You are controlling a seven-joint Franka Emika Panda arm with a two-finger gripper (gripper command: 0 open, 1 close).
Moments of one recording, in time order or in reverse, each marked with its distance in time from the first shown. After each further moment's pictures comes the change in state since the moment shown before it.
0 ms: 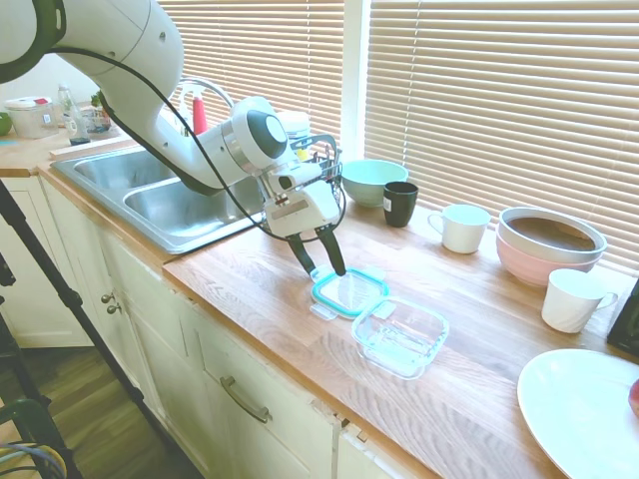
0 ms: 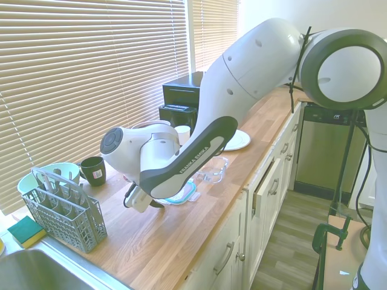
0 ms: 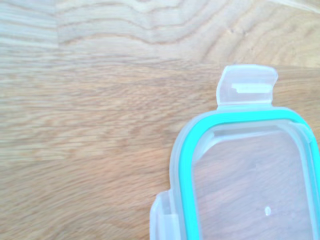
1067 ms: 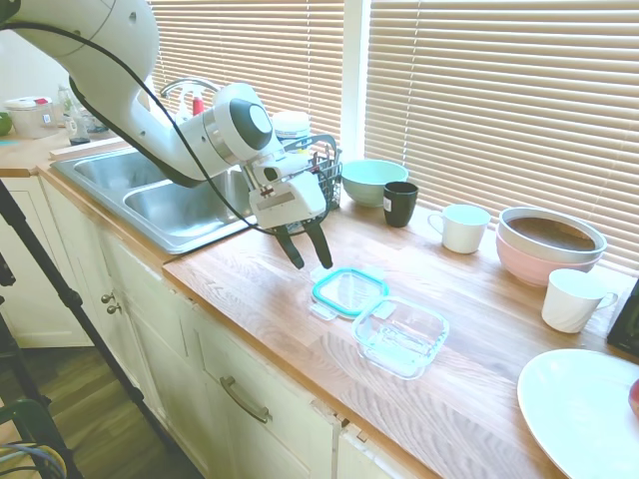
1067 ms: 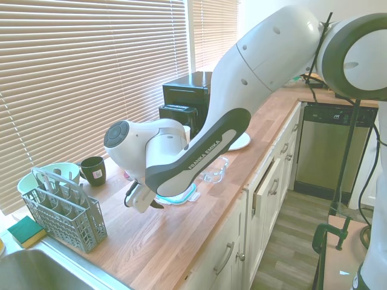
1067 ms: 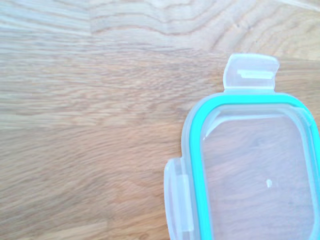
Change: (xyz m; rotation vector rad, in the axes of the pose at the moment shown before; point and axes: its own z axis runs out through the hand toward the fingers) arm -0.010 0.016 -0.020 0.055 -0.017 -0.007
